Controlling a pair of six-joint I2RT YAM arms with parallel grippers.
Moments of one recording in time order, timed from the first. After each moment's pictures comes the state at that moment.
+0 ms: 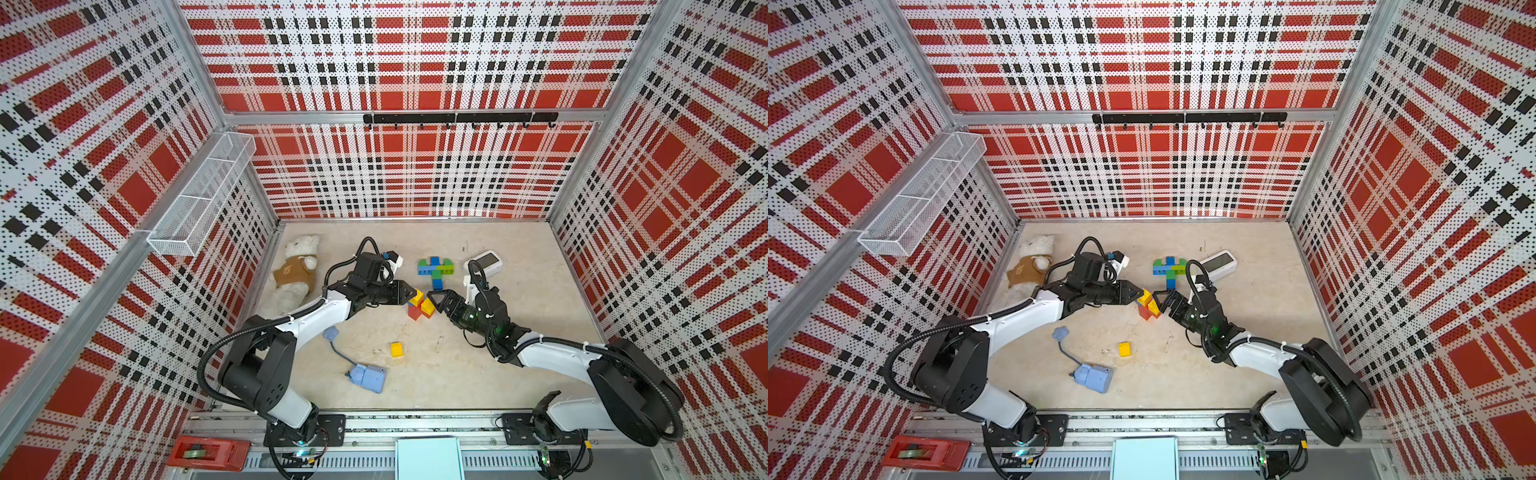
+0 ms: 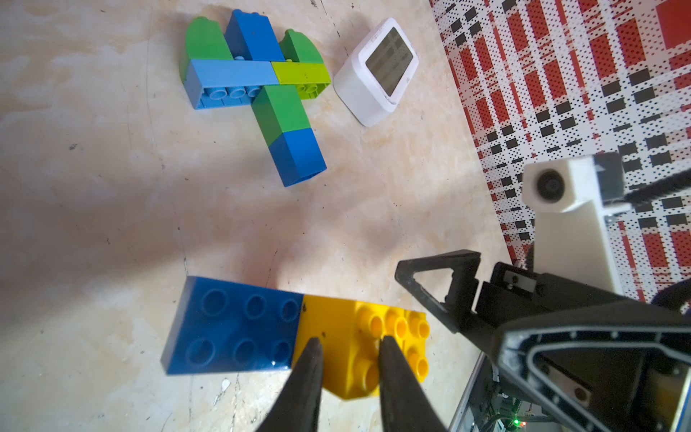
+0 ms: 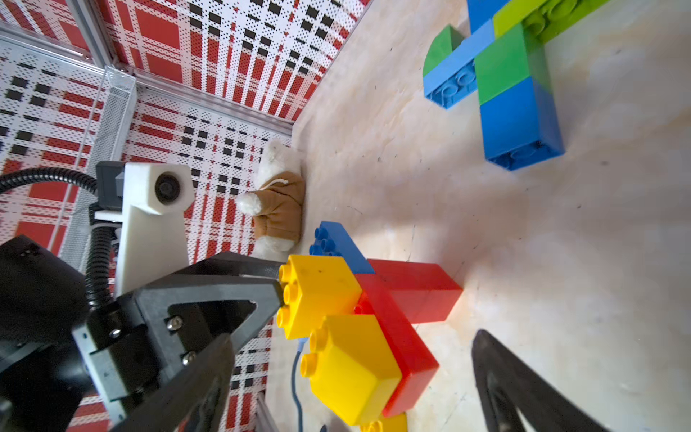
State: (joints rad) left arm -0.50 1.56 0.96 -0.10 0.53 -0.45; right arm 0.65 1.40 0.48 0.58 -0.16 1.14
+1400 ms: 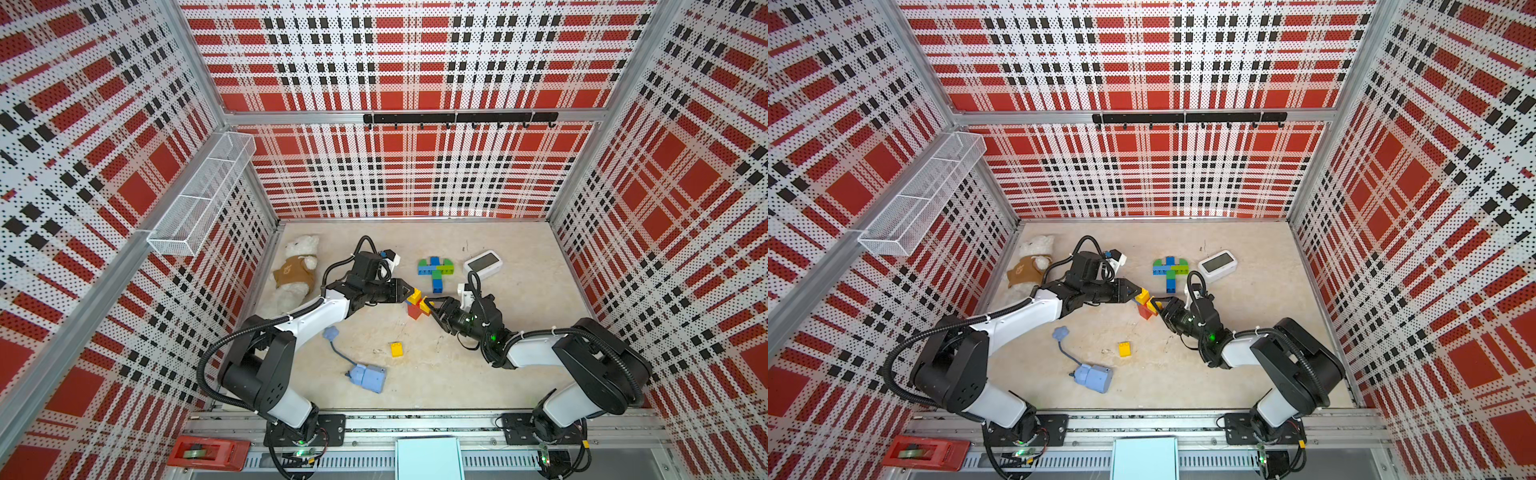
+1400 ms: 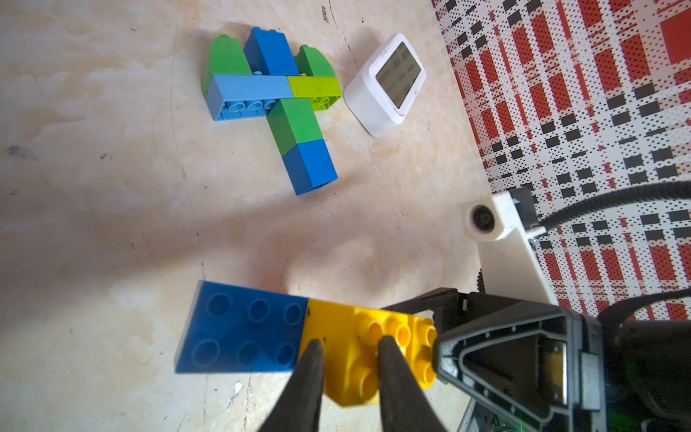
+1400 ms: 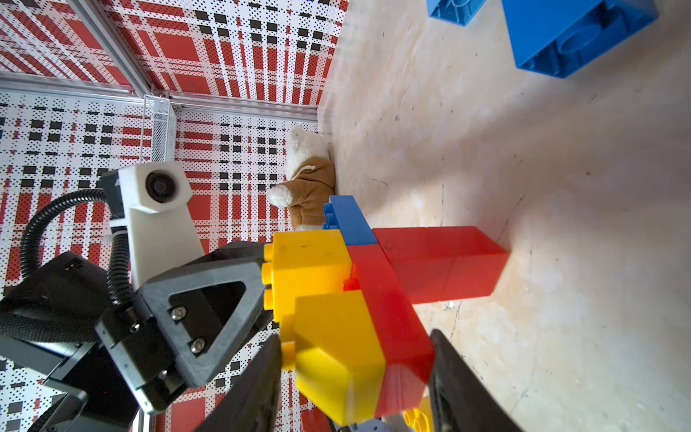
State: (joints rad) left arm -0.49 1.56 0.96 -0.10 0.52 -0.45; right arm 0.66 1.57 0.42 0.89 -0.23 1.35
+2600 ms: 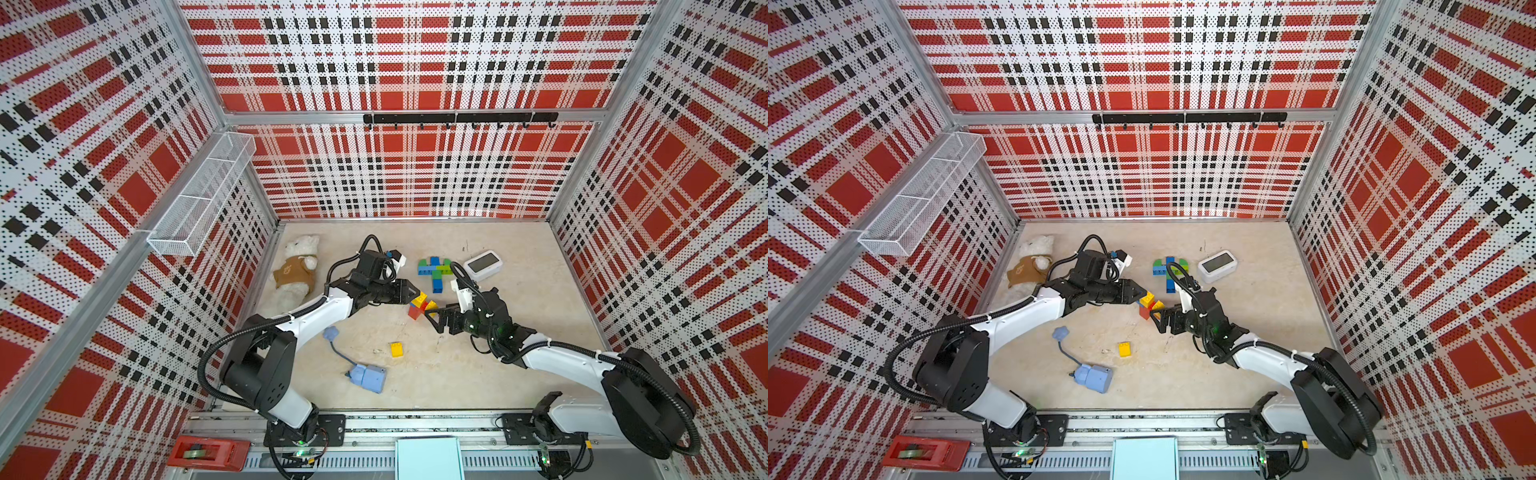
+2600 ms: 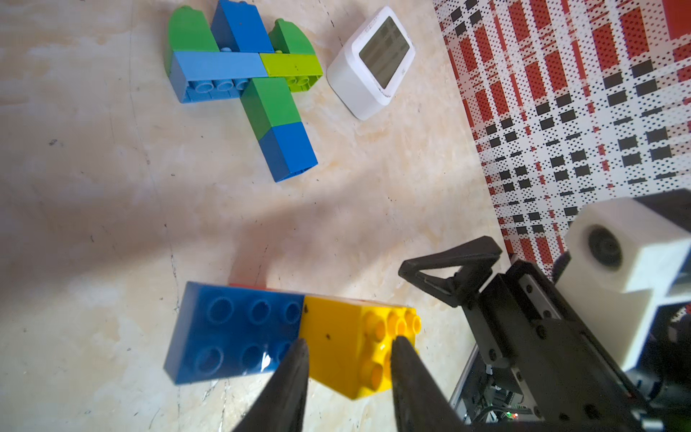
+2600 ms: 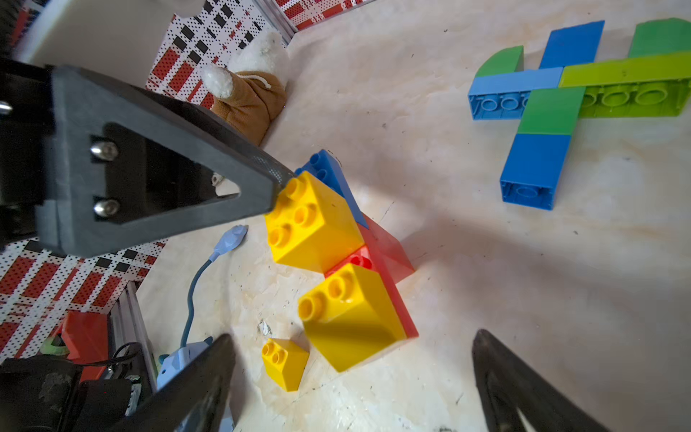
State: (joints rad) left arm -0.51 1.57 1.01 -0.16 0.54 -0.45; right arm 0.65 1.30 0.51 0.33 -0.22 0.50
